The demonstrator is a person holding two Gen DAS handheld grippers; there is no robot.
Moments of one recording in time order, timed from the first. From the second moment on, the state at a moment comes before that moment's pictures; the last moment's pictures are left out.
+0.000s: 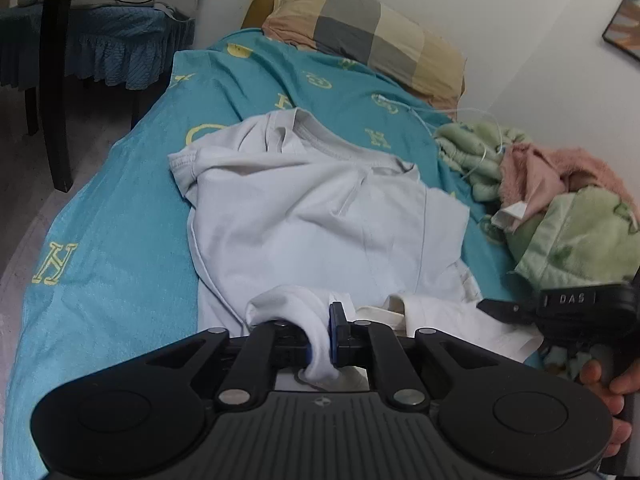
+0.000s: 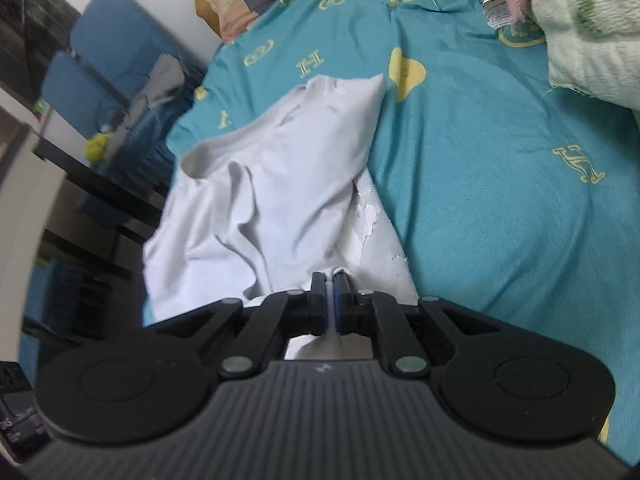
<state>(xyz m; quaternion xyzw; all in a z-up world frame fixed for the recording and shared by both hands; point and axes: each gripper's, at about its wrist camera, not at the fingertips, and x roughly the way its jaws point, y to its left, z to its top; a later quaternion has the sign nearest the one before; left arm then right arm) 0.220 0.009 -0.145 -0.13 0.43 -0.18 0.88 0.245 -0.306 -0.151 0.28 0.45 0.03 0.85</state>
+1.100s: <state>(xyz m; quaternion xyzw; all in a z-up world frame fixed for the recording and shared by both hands) 0.030 0.040 -0.096 -0.21 0.43 -0.15 0.86 0.068 -0.320 -0.107 0.36 0.40 0.06 0.84</state>
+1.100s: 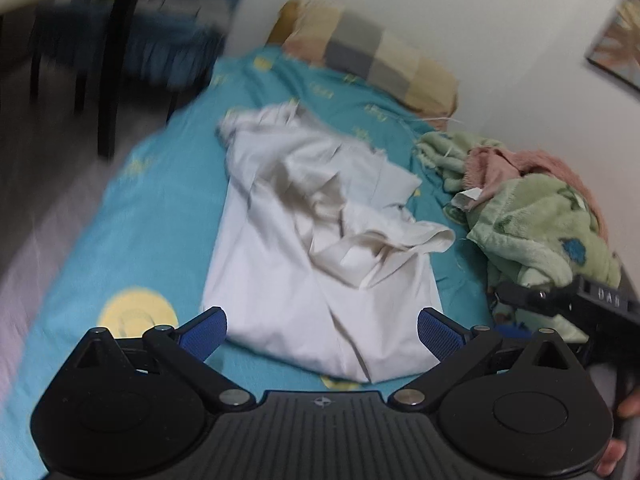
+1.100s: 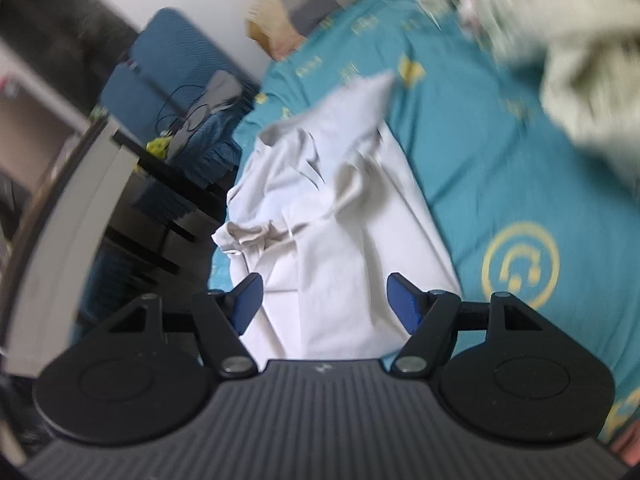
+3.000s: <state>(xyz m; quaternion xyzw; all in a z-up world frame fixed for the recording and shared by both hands) -0.118 0.107 -0.027 -0.47 0.38 -0.15 0.78 -0.123 -0.326 -0.062 0.53 0.26 0.01 0.81</state>
